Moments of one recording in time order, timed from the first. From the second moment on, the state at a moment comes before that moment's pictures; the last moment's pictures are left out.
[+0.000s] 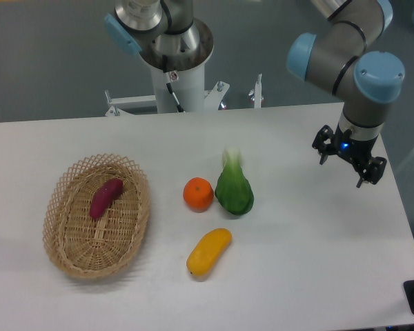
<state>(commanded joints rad) 2.80 -1.96 -1.59 -1.05 1.55 1.58</state>
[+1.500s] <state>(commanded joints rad) 2.43 -1.88 -1.71 -1.04 1.46 0.97</state>
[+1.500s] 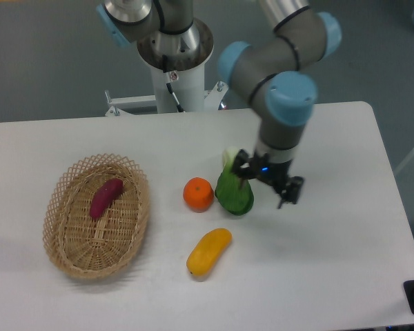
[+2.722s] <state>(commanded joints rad) 2.03 -1.94 -1.80 -0.98 1.47 0.46</state>
